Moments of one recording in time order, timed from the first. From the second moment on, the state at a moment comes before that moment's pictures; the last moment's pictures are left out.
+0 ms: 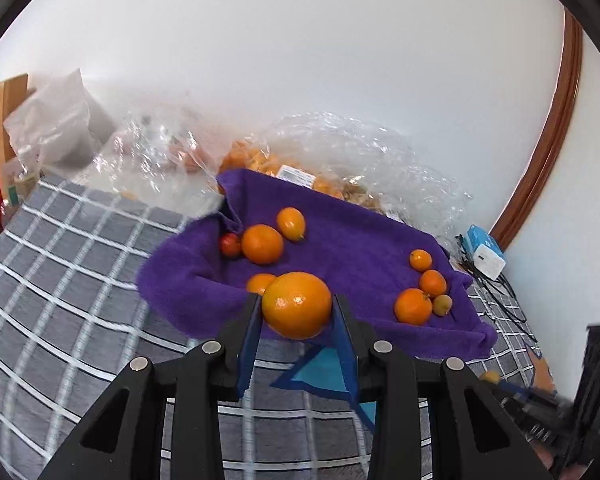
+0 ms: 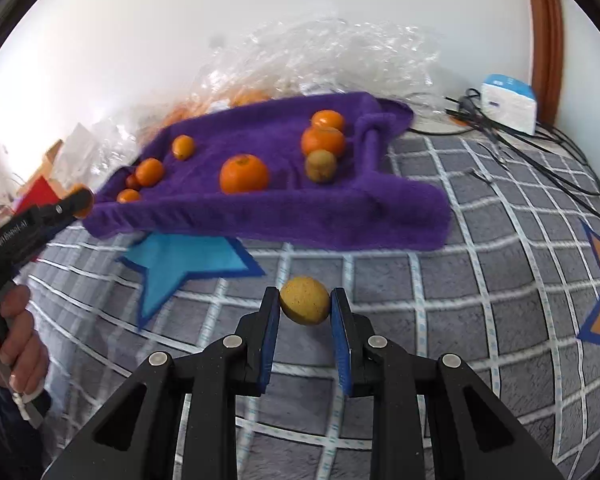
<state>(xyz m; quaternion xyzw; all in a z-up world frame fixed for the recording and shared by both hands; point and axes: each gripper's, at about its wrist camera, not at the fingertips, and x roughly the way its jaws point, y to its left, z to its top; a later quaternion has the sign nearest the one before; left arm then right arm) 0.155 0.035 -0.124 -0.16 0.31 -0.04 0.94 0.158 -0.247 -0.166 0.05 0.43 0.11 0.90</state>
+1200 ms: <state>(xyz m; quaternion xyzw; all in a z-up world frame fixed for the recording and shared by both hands) 0.251 0.060 -0.115 -0.13 0.39 -0.04 0.91 0.351 -0.184 -0.182 -0.06 0.47 0.11 0.87</state>
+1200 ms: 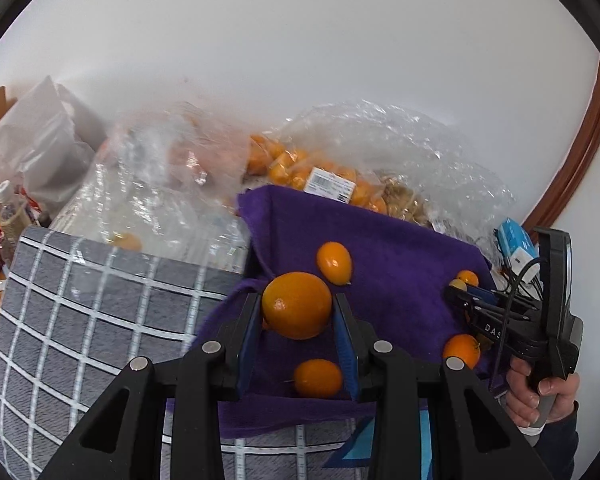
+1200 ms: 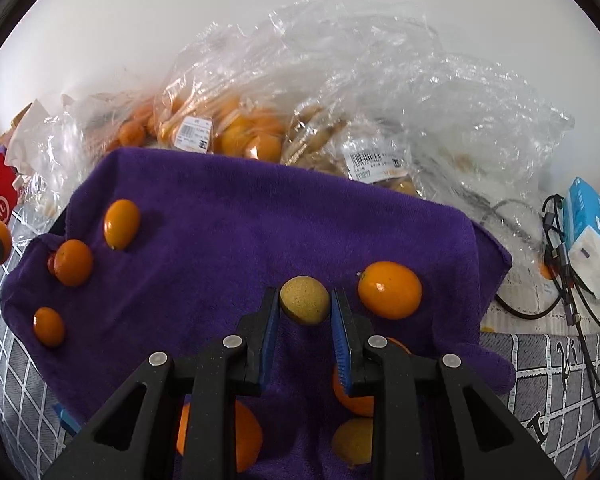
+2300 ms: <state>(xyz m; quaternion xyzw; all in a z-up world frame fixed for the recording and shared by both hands) 0.309 -0.013 -0.158 -0.08 0.48 -0.02 0.87 0.350 -0.223 -0.158 -0.02 0.45 0.10 0.89</state>
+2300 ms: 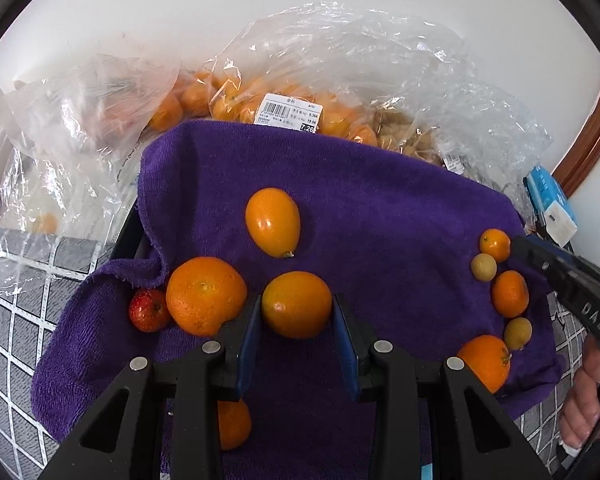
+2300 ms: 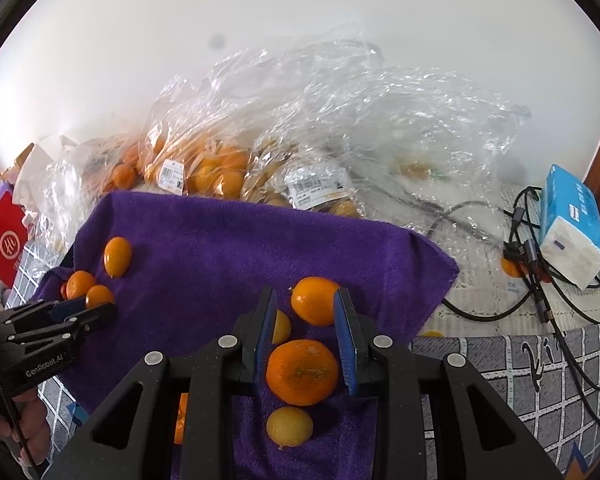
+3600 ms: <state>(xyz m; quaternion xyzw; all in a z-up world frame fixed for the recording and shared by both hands) 0.095 -0.004 -0.029 -0.06 0.36 -0.05 0.93 0.104 -0.241 -0.010 0.03 0.35 0.01 0.93</state>
